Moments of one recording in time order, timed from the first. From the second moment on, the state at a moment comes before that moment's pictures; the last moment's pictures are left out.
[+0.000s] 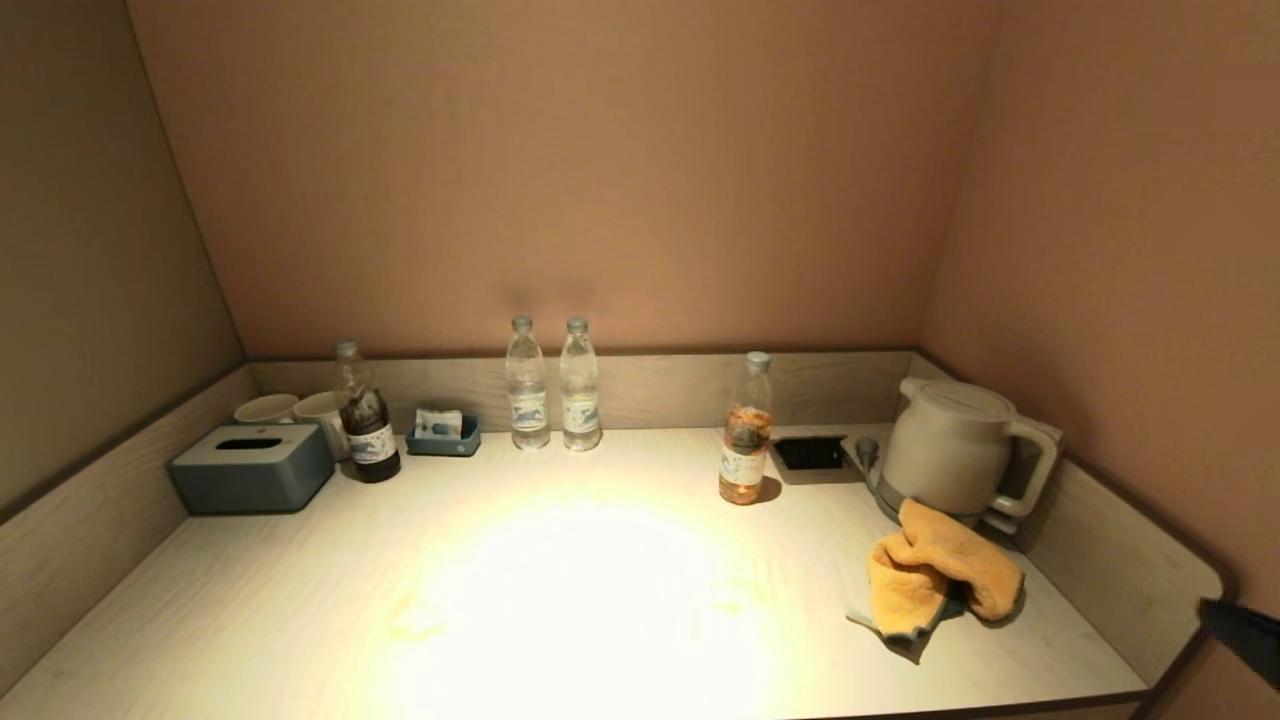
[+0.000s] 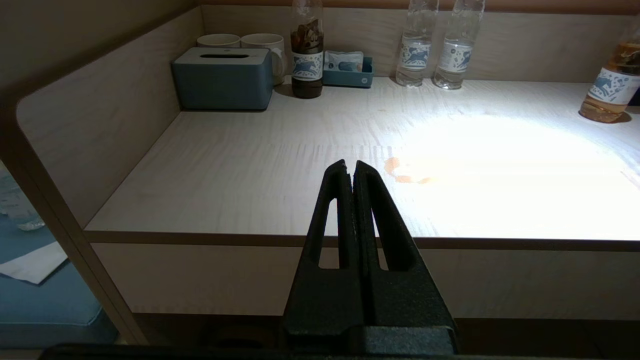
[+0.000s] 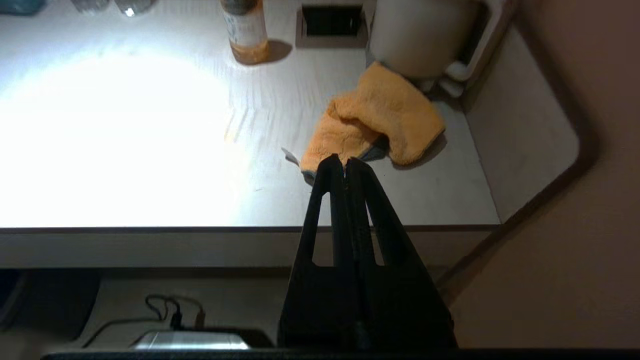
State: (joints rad) left arm 0.00 0.00 0.00 -0.01 0.01 -0.05; right arm 0.01 0.74 -0.49 0.09 0.02 -0.01
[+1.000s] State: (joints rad) left arm 0.00 0.00 0.00 -0.01 0.01 -0.05; right arm -0.05 2.10 -1.19 -0.02 -0.07 0.15
